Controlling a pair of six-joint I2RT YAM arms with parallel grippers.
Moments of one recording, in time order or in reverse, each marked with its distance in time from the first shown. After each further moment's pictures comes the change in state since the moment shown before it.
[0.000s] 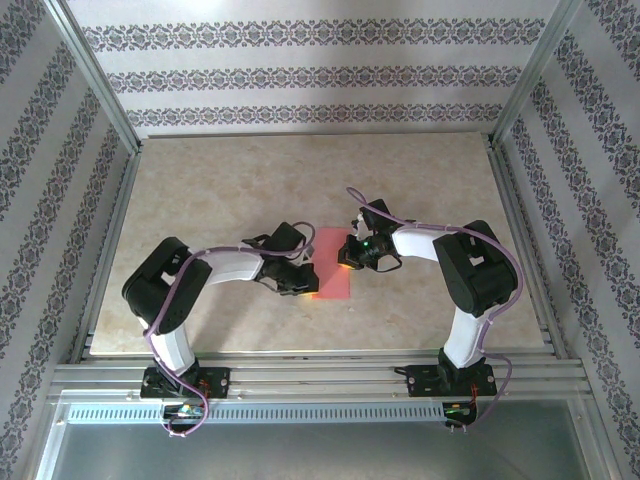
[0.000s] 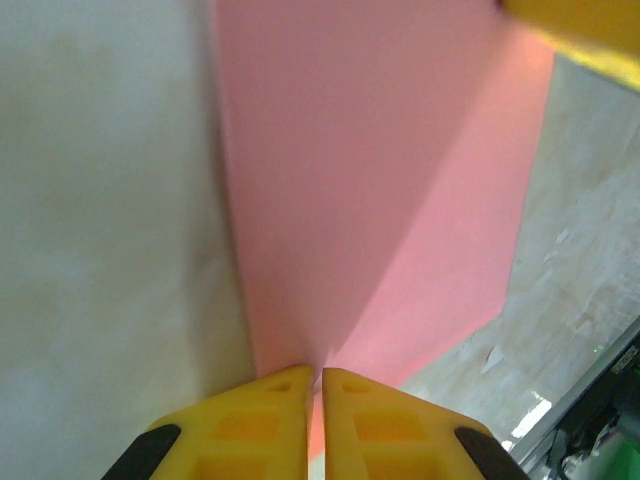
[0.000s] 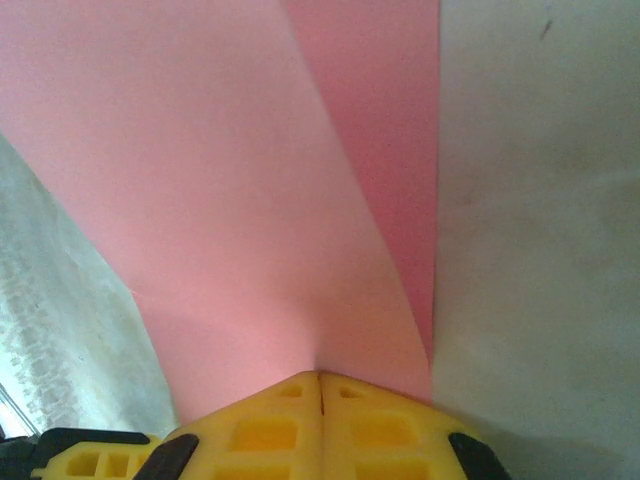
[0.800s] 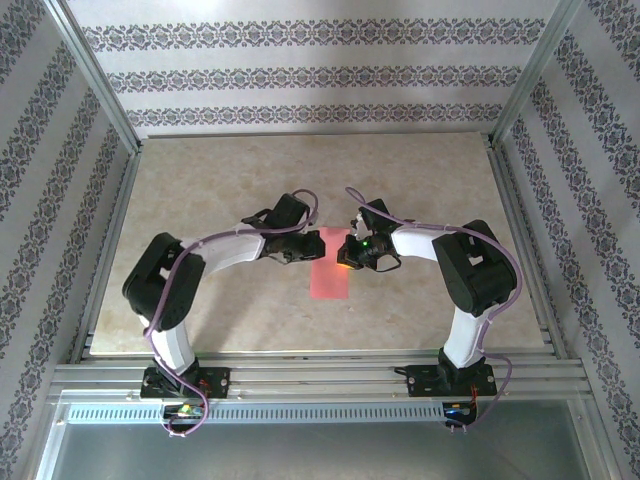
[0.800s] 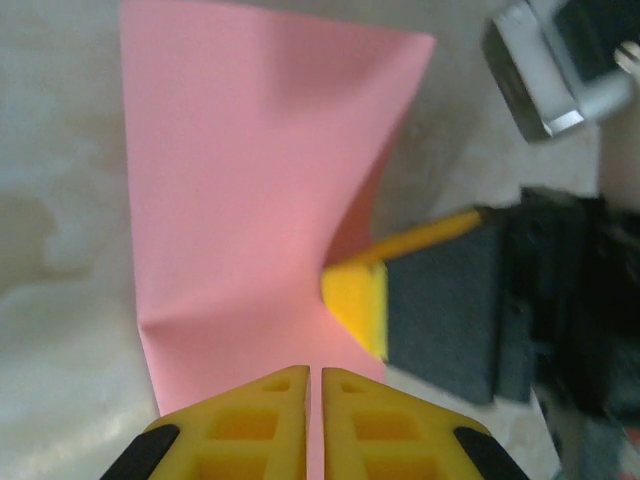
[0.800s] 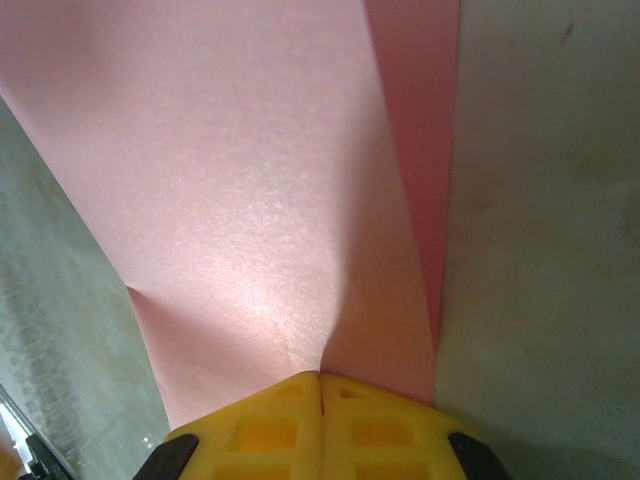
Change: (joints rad) left arm 0.054 0.062 0.247 -0.006 -0.140 0.060; right arm 0.006 0.006 0.007 0.001 0.000 0.000
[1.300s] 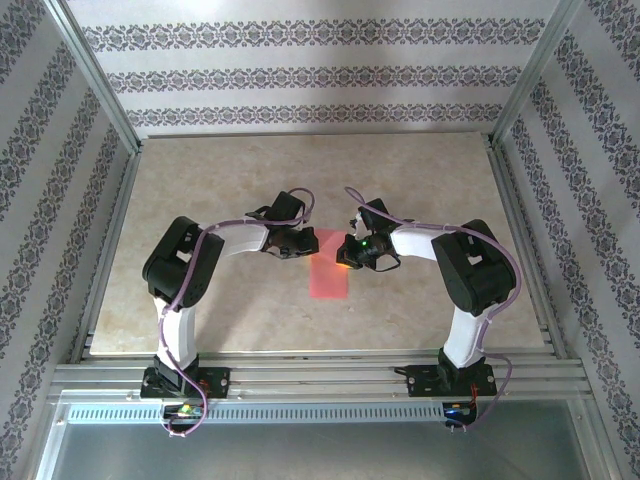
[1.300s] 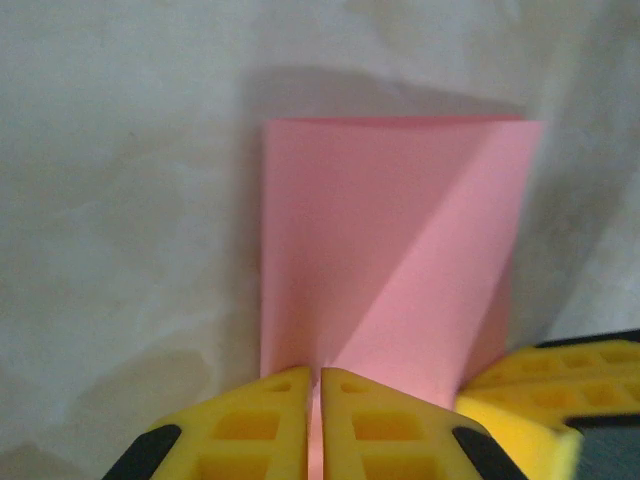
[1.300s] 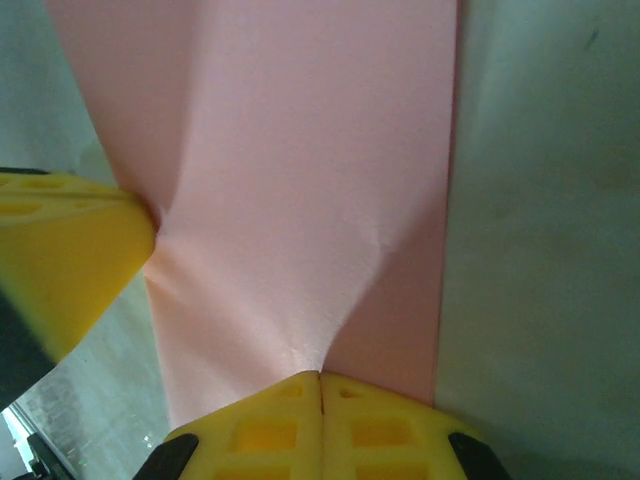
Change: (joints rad) left arm 0.074 0.155 0.043 0.042 0.008 0.011; right arm 0.005 0.005 0.004 0.004 -0.001 0.000
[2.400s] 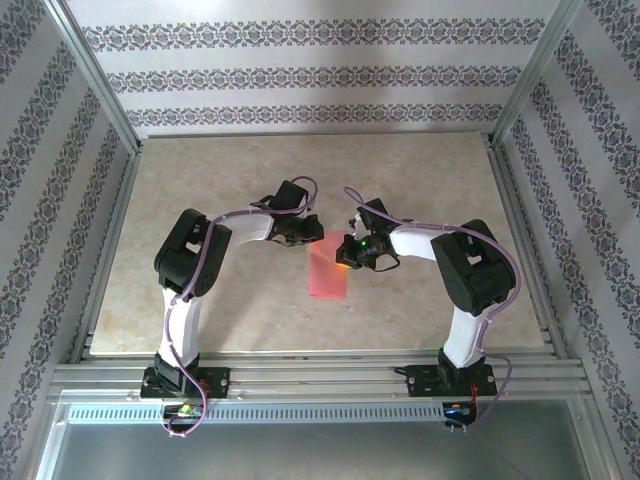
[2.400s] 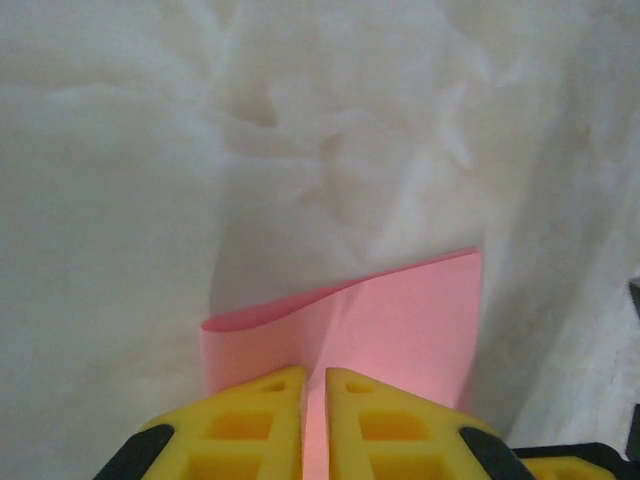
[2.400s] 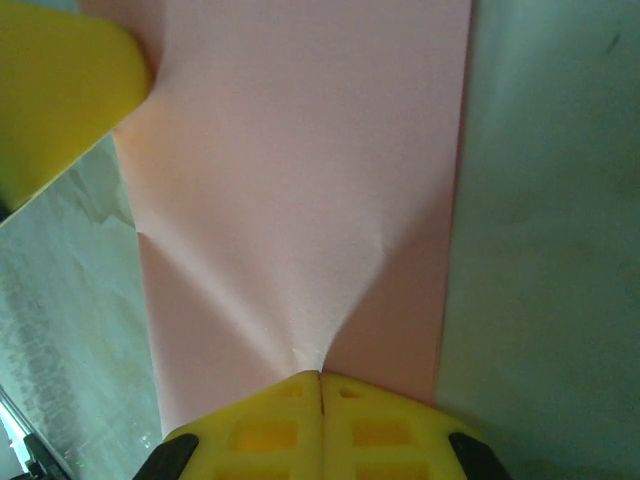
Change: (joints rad) left arm 0.032 0.102 0.146 0.007 0.019 0.001; right arm 0.002 0.002 0.003 0.000 0.003 -0.003
